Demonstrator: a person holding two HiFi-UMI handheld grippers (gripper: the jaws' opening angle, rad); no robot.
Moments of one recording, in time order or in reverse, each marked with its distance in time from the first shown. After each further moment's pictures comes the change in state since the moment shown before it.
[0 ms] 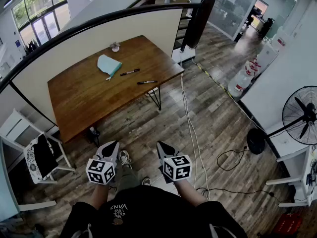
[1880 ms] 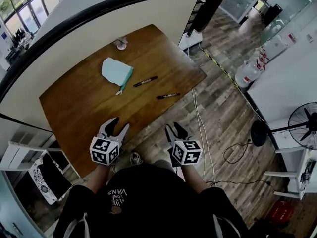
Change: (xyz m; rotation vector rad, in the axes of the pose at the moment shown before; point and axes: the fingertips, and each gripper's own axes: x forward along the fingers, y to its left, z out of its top) left arm 0.176 0.227 0.091 0.013 0.089 -0.136; right arm 0.240 -0.060 0.113 0.083 0.030 -0.201
